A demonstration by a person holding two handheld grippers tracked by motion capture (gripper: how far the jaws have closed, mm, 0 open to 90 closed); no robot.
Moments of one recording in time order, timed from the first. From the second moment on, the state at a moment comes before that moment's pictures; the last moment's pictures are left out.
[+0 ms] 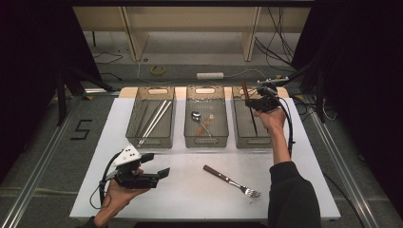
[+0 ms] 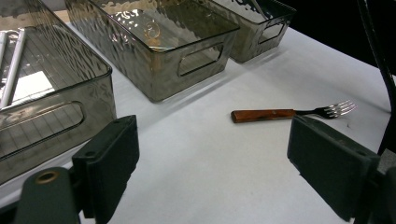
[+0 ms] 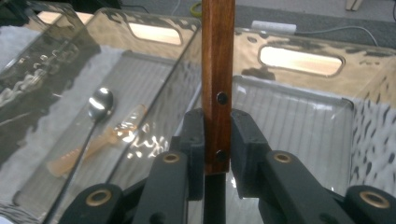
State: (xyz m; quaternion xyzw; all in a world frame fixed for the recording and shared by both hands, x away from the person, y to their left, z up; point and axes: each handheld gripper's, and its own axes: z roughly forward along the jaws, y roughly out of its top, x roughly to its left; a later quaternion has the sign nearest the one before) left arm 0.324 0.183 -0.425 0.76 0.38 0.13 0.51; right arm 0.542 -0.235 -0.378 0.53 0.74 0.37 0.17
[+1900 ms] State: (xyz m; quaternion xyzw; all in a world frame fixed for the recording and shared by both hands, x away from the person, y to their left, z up) left arm 0.324 0.183 -0.425 0.77 0.37 0.13 0.51; right arm 0.538 -0.238 -0.402 0.56 0.74 0.34 0.15
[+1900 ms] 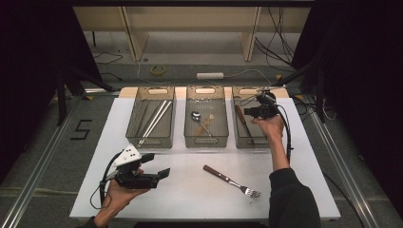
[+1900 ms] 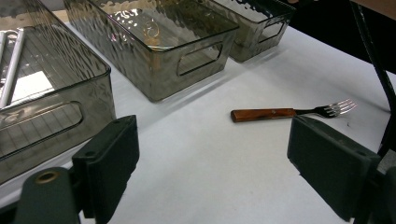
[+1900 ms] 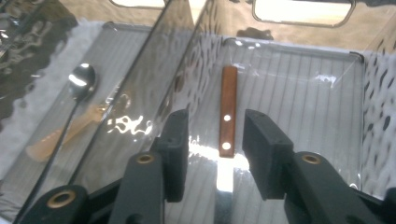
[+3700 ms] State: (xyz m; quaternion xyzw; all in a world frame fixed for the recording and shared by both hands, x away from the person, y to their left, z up) left arm 0.323 0.182 -0.425 0.77 0.37 0.13 0.50; right arm 0.398 -0.166 -0.385 0.31 0.90 0.31 0.07
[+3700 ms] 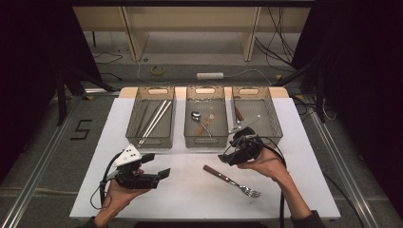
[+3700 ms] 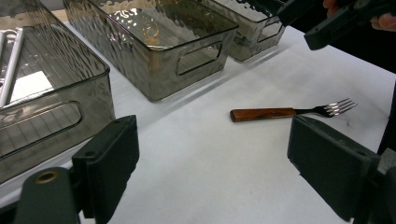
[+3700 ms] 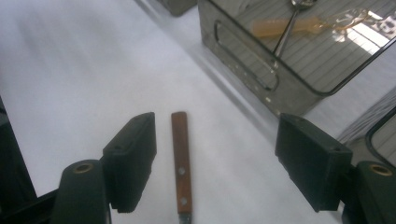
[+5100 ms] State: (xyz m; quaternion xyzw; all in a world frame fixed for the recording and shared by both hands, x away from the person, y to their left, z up) left arm 0.322 0.181 -0.424 0.77 0.37 0.13 0.50; right arm 0.386 -0.145 -0.435 0.27 0.95 0.16 0.02
